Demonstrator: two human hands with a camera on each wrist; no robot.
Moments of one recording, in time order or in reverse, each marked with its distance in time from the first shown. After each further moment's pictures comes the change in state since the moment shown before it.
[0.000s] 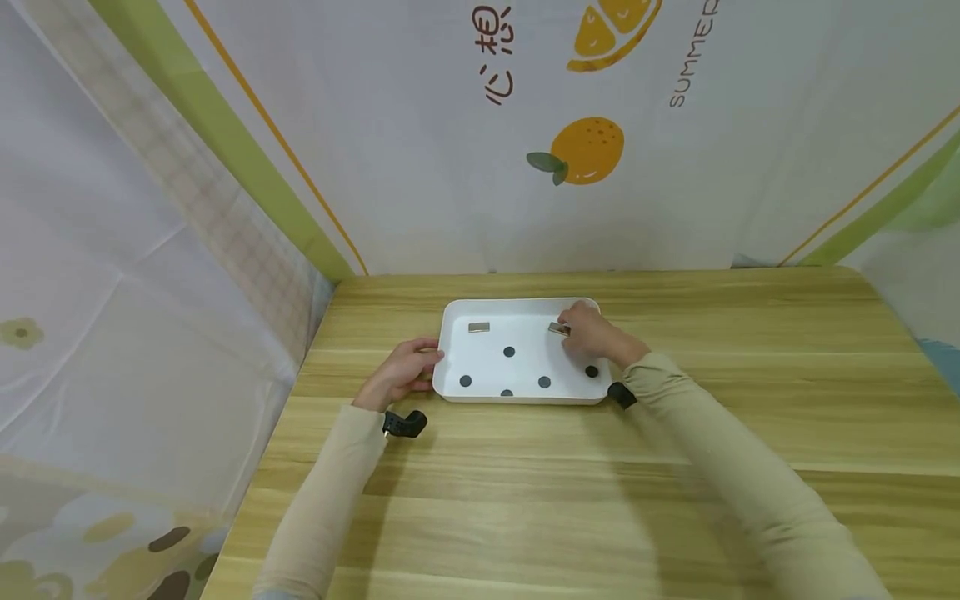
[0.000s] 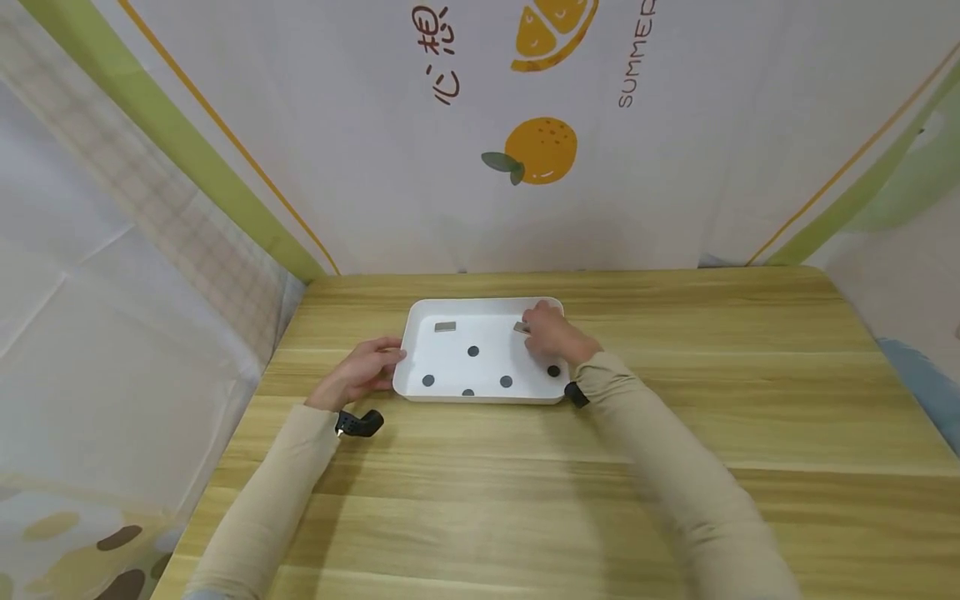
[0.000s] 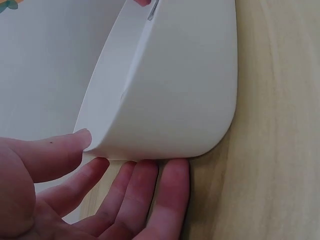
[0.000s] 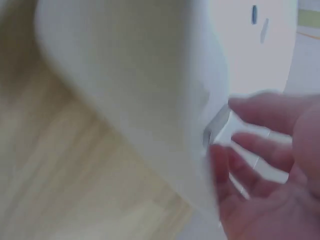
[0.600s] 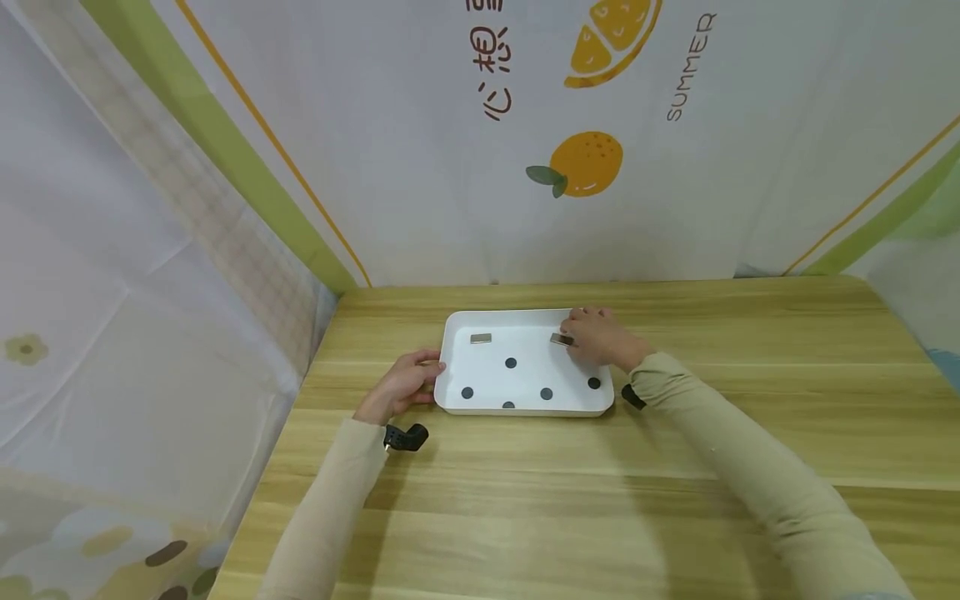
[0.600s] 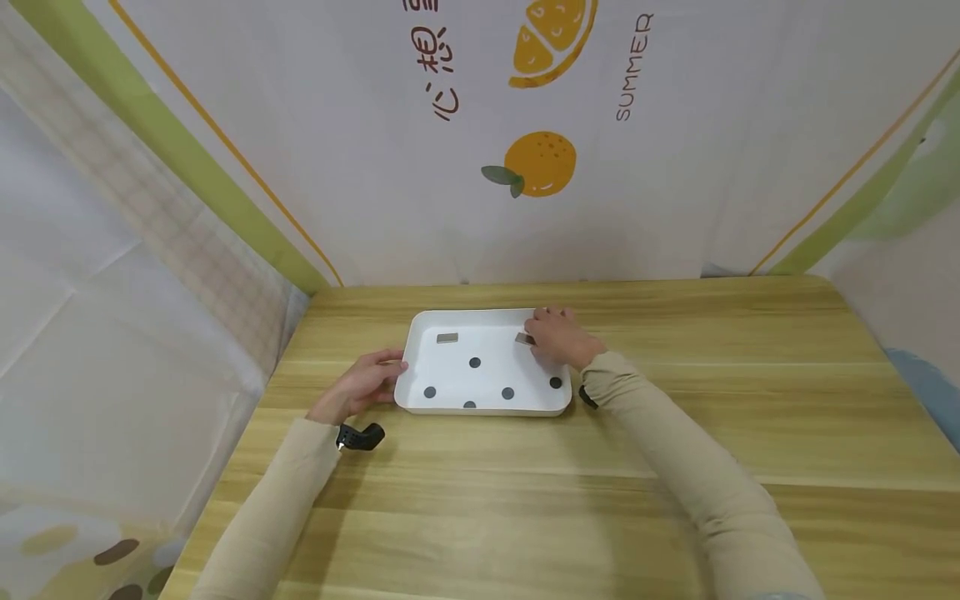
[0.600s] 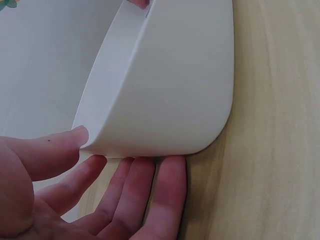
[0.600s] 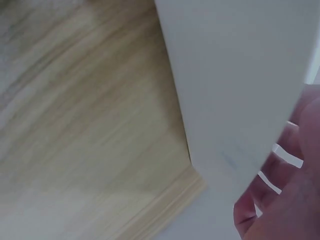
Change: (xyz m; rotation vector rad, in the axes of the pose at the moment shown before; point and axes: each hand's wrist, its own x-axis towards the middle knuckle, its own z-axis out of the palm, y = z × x) left_hand 0.000 -0.003 0.001 -0.011 0.033 -0.018; right_hand 0.002 0.009 -0.007 -0.287 -0.055 -0.026
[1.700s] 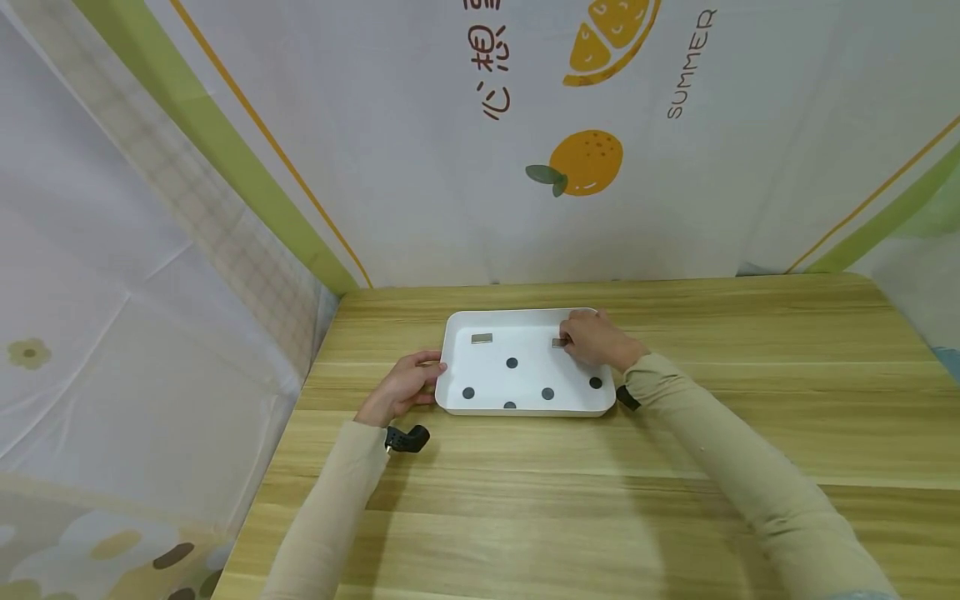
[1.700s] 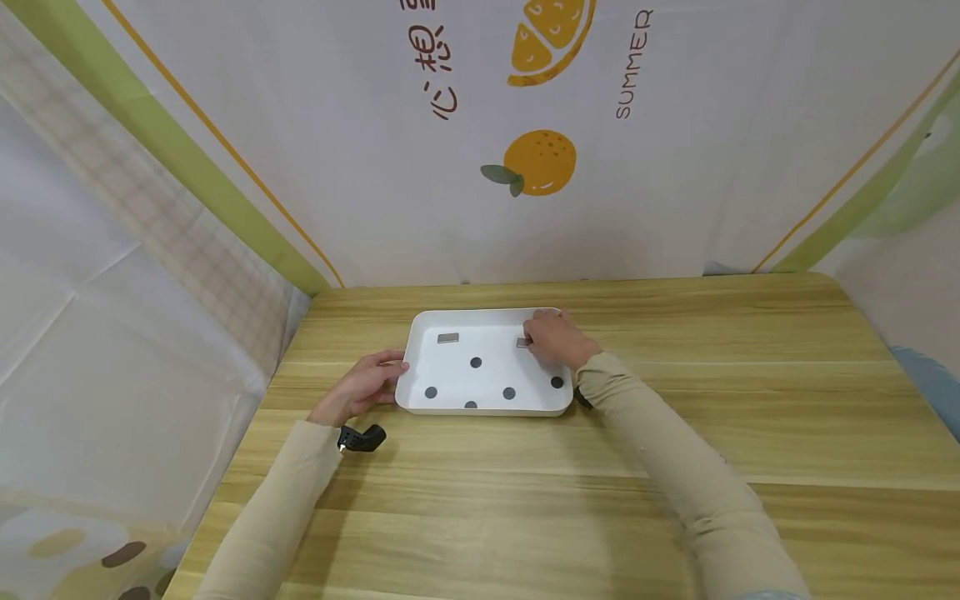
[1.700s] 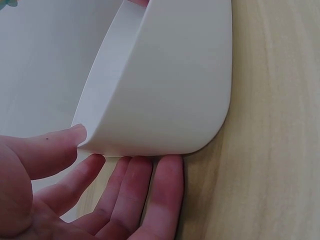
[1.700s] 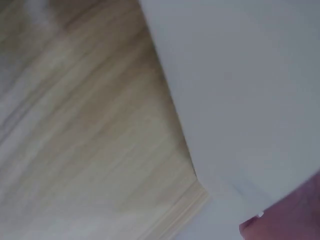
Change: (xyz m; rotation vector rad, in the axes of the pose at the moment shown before) left_hand 0.001 -0.004 0.001 -0.020 -0.009 0.024; right_hand 0.010 0.003 0.013 0.083 0.079 -0.023
